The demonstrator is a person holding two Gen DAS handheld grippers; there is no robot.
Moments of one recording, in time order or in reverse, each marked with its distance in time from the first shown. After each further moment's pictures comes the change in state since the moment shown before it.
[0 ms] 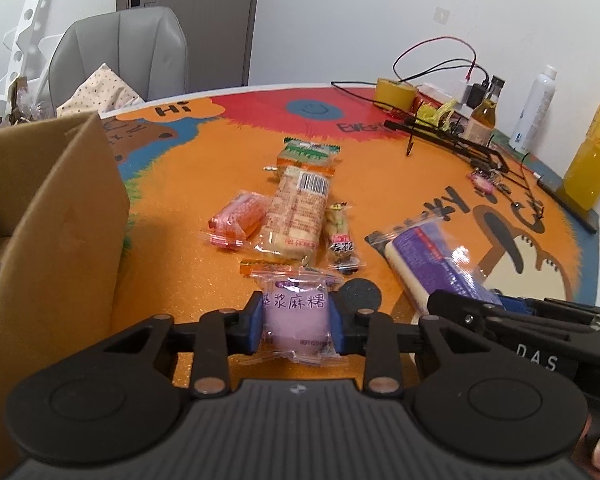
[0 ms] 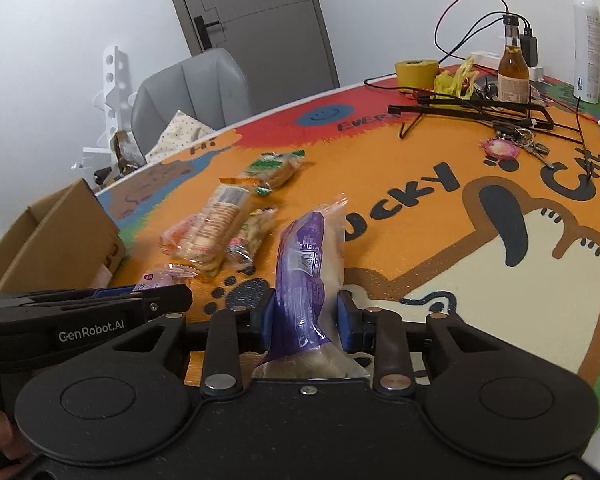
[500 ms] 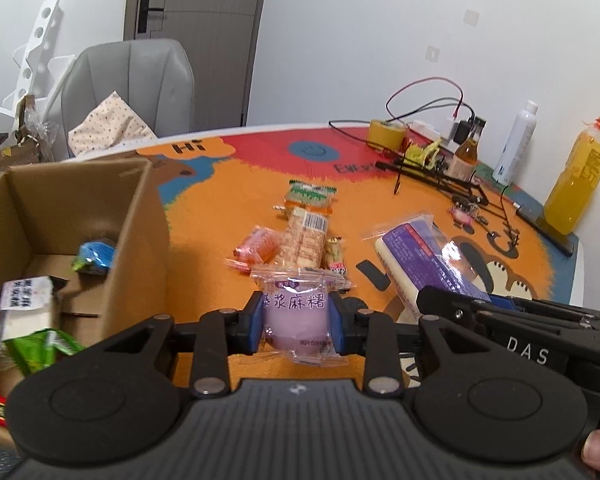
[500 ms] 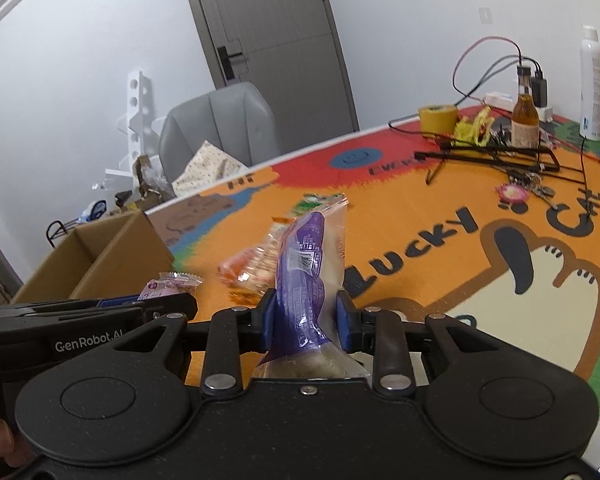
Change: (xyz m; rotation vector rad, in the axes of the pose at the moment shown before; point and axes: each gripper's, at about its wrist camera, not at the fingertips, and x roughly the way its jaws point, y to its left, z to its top) left arm -0.059 0.010 0.002 -0.013 -0.095 -0.018; right arm -0.041 0.033 0.008 -0.027 -0.100 0.038
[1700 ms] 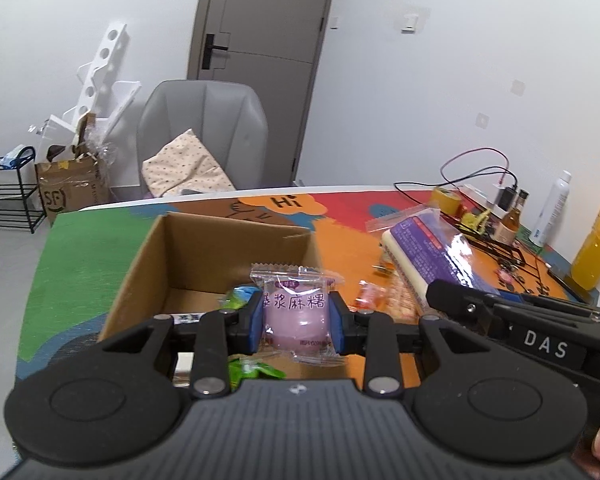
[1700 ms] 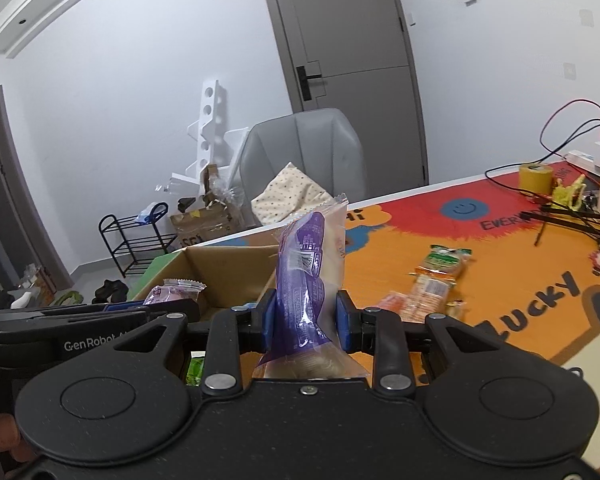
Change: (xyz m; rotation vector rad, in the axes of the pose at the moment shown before) left arm -0.084 0.096 0.014 -0.091 -0.128 0.104; right arm -0.003 0.108 0.021 -0.125 -0.065 0.147
